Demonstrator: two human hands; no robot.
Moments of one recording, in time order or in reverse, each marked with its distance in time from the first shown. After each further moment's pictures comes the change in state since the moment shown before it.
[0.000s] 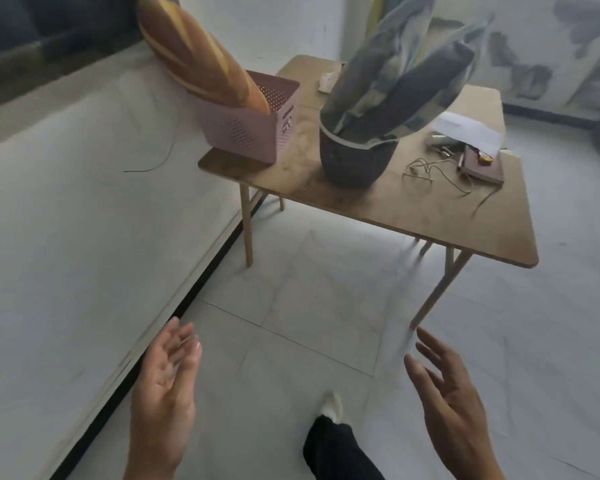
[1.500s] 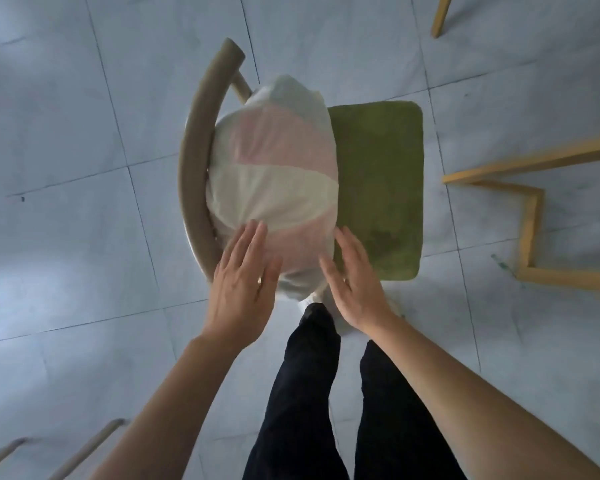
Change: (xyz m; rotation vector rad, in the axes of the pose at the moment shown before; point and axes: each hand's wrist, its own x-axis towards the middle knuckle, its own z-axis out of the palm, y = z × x) left_hand -0.893 -0.358 0.562 0.915 -2.434 1.377; right_hand -0.491 0.625 -0.481 0.526 1.294 1.008
